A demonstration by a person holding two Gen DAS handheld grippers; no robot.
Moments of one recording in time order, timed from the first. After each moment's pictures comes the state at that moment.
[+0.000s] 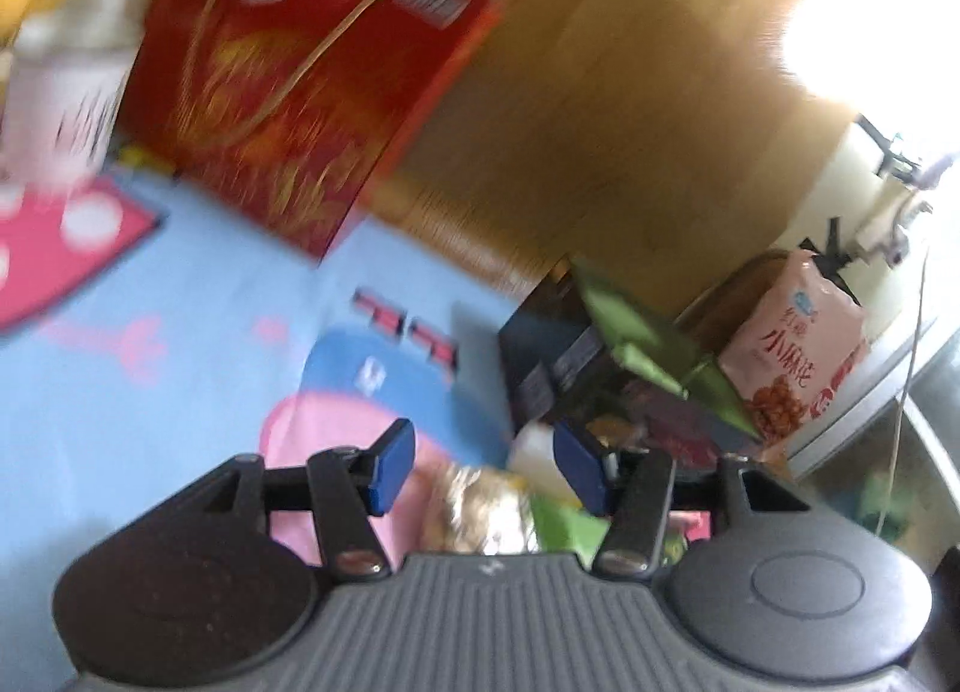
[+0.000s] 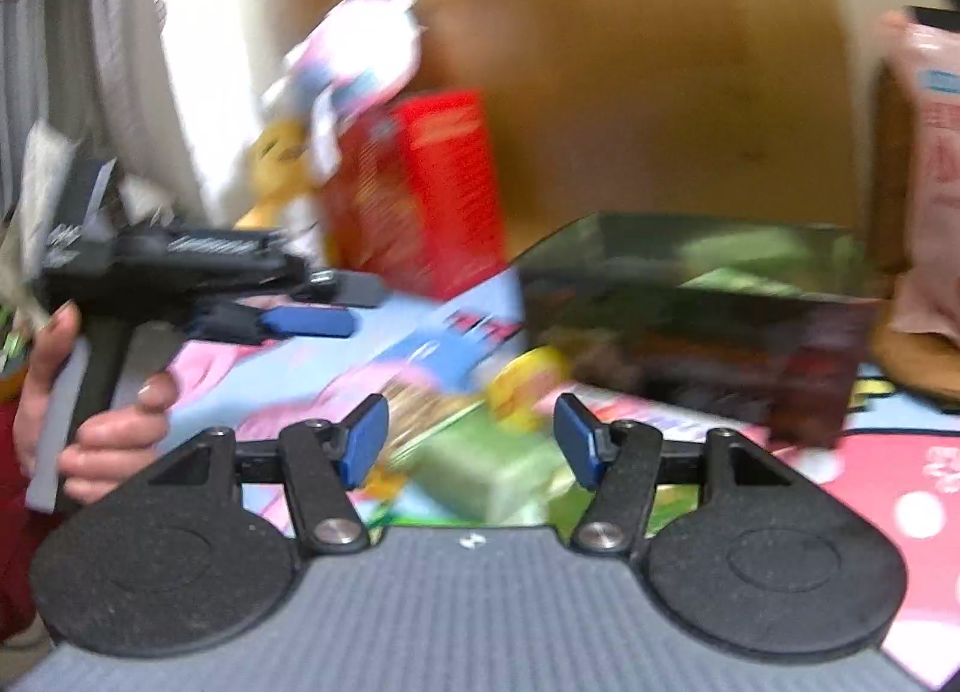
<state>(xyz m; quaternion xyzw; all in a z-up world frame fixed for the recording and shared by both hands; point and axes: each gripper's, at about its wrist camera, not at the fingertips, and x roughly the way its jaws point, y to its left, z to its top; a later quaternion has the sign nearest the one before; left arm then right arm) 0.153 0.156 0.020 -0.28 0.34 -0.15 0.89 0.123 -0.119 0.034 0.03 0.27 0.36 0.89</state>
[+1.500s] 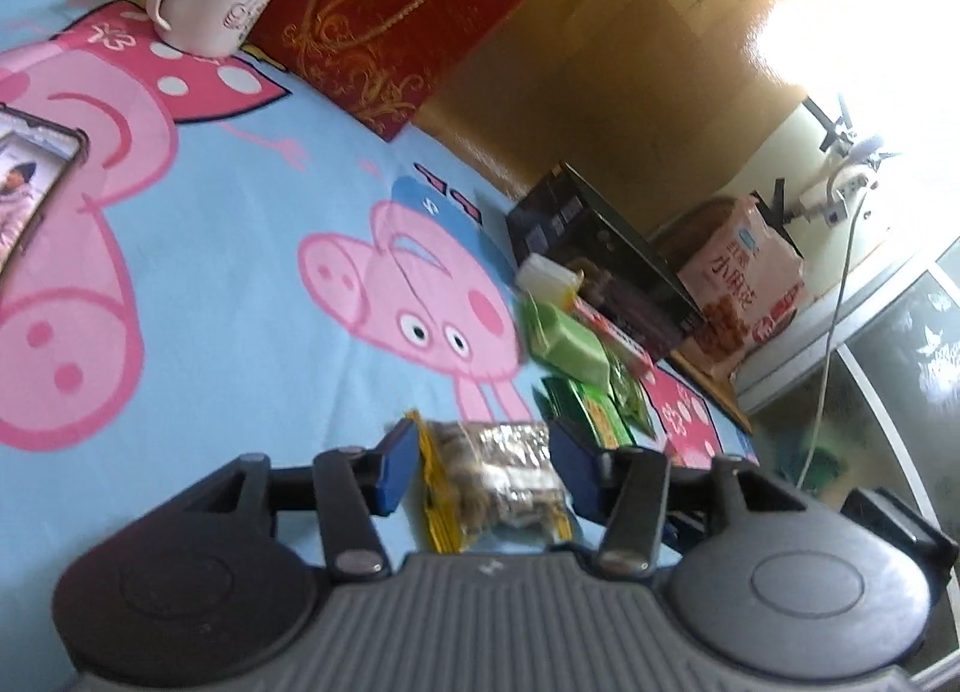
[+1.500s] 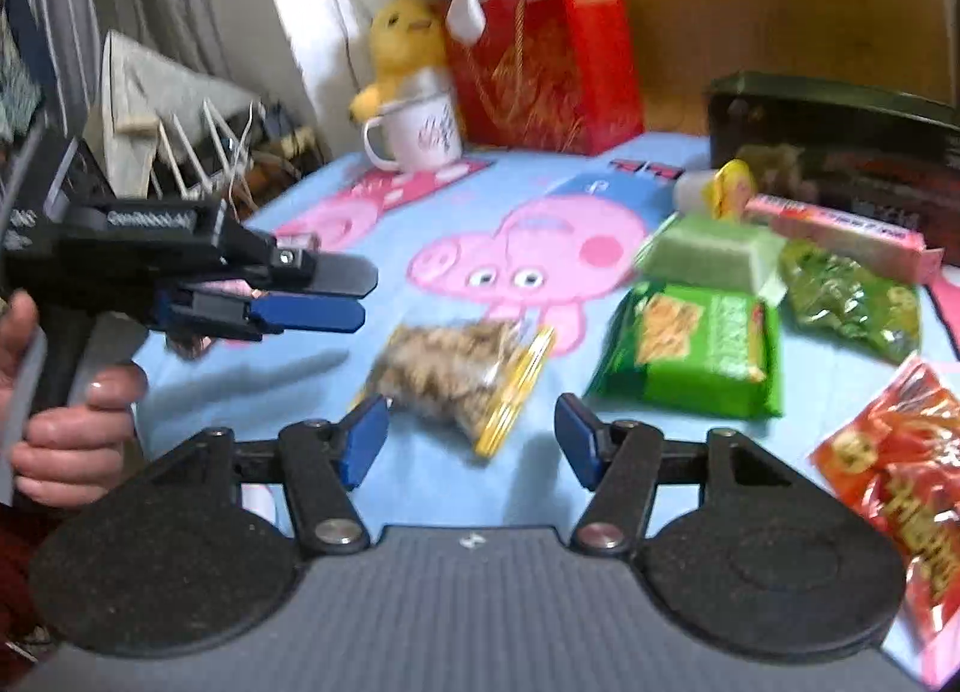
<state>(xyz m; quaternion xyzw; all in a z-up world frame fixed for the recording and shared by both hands) 0.008 0.196 0.007 -0.31 0.36 -0.17 0.87 0.051 -0.063 0.012 0.01 0.33 0.41 0.85</state>
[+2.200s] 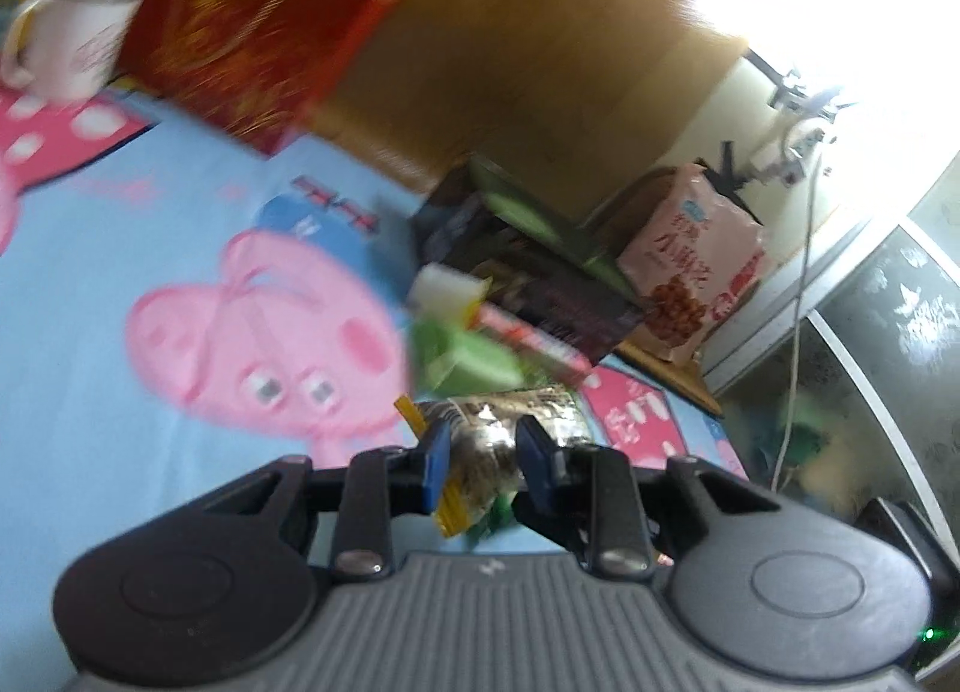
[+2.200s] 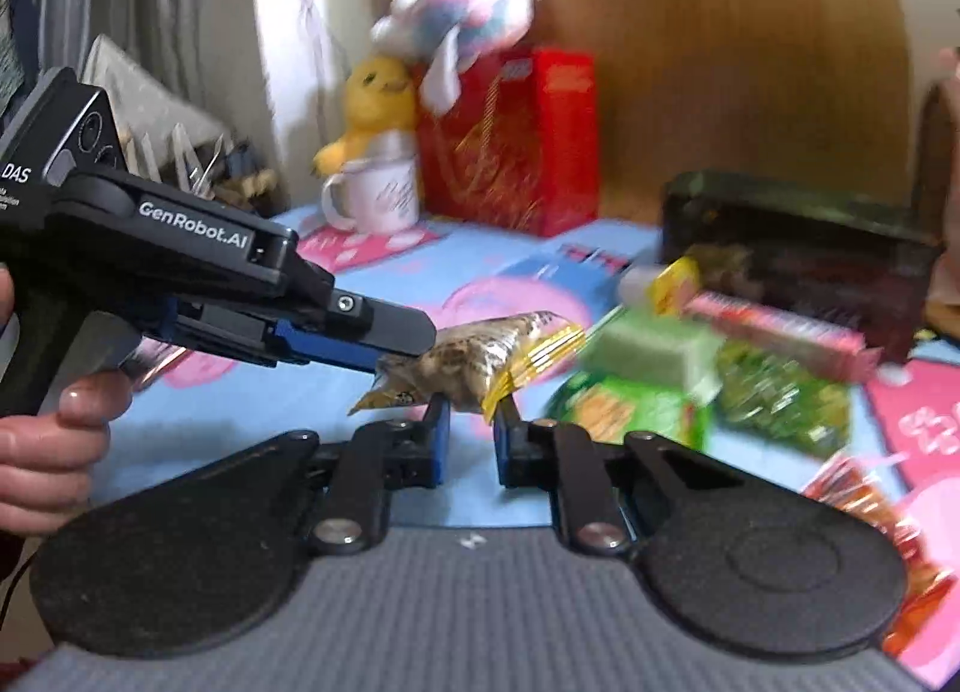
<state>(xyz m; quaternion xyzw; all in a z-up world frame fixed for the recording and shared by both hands) 0.052 0.136 0.039 -0.26 0.35 -0.22 0.87 0.055 -0.087 0.029 0.00 0.23 0.34 0.91</state>
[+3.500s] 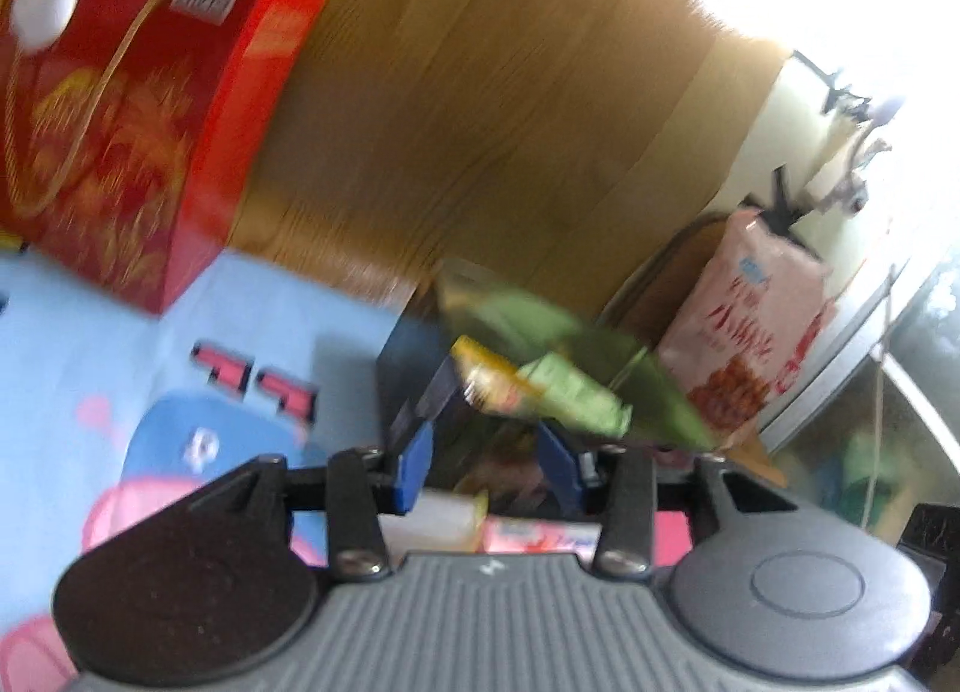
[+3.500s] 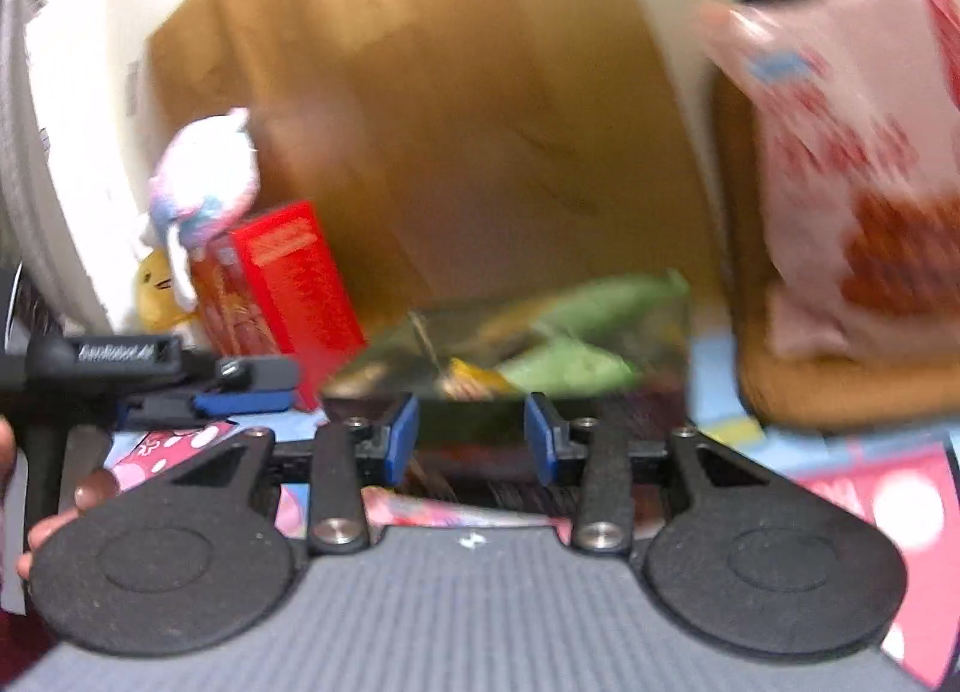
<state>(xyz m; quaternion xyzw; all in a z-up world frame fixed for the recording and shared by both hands) 0.192 0.087 0.044 -0.22 0.33 -0.19 0.90 0.174 -0.207 0.033 0.16 0.24 0.23 0.93</state>
